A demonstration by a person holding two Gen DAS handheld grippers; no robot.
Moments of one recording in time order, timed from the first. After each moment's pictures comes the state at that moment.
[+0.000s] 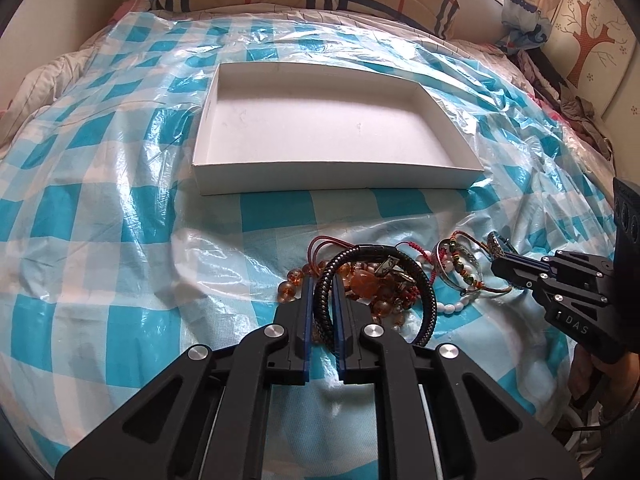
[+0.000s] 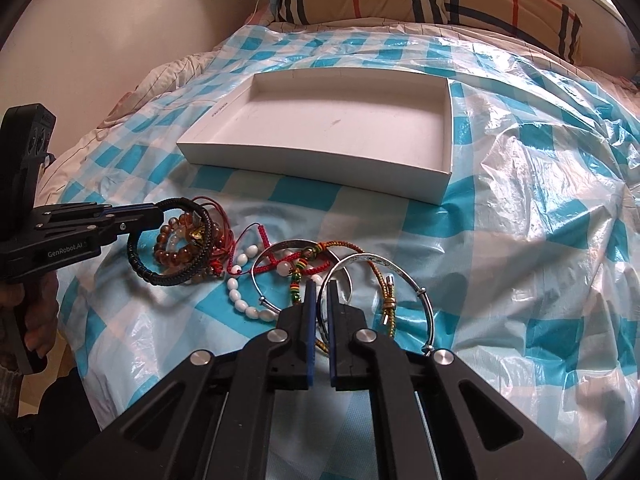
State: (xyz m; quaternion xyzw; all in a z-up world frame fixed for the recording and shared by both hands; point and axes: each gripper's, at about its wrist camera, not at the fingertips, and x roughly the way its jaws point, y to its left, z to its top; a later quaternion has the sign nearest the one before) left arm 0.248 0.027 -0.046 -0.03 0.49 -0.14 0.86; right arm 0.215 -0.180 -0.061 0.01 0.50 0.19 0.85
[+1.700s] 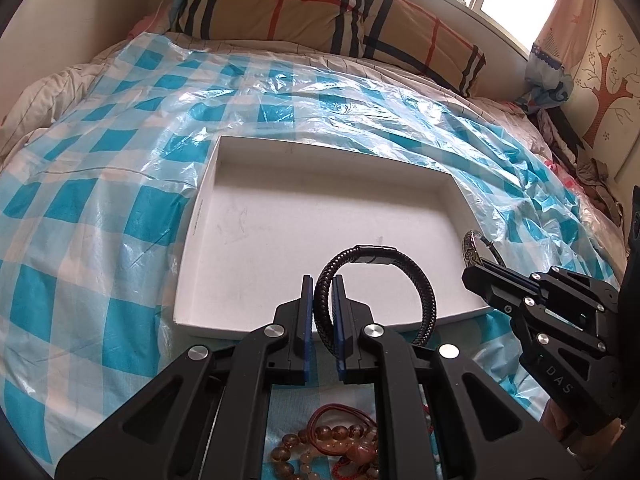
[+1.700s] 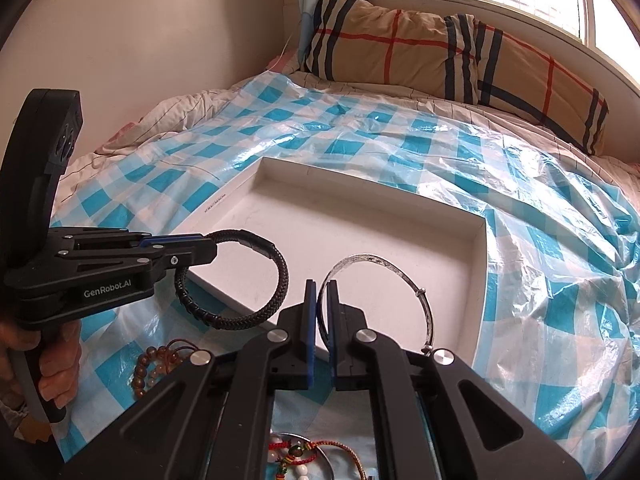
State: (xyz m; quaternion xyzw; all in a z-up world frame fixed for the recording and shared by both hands) left arm 0.347 0.019 -0.034 -0.08 0.43 -0.10 0.89; right arm 0.319 -0.130 -0.035 -0.06 0.40 0.21 0.89
